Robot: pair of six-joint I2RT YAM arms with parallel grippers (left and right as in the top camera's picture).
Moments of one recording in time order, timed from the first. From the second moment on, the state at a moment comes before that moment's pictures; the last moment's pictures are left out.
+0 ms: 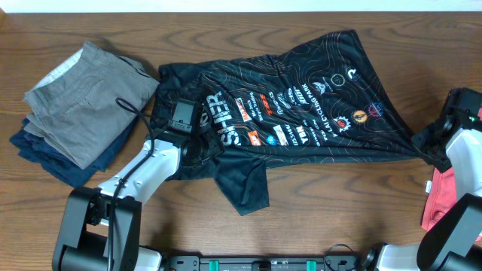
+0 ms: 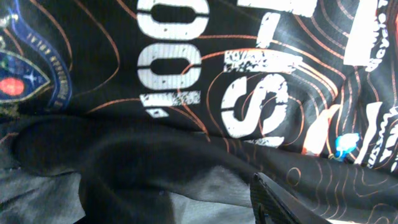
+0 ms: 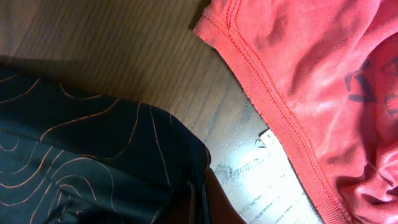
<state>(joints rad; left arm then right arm) -0.29 1.60 0.81 -0.42 0.27 -0.74 -0.42 1.57 1.04 -0.80 0.21 0.55</state>
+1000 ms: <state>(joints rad) -0.29 1.64 0.81 -0.26 0.26 -0.74 -0.42 1.57 1.04 -0.81 0.21 0.55</state>
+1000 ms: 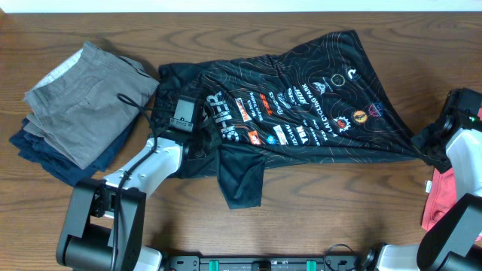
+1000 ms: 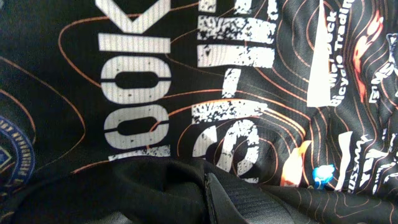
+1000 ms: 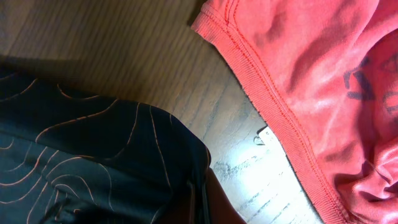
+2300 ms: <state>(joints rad) -0.12 1.06 1.89 -1.35 0.26 -0.45 -0.60 1.27 1.98 -1.48 -0.27 0.20</state>
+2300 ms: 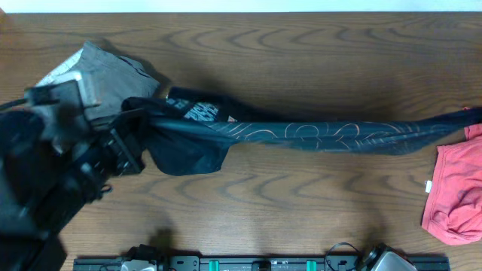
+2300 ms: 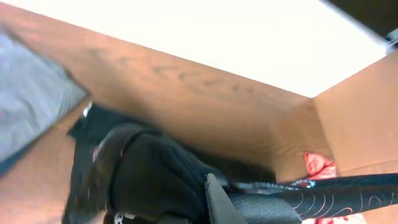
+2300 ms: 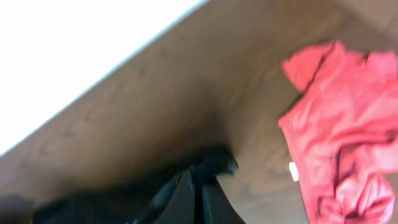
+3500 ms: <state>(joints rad) -0.11 1.84 1.93 -0.62 0.27 -0.29 -0.42 1.91 2.16 -0.95 -0.31 0.24</state>
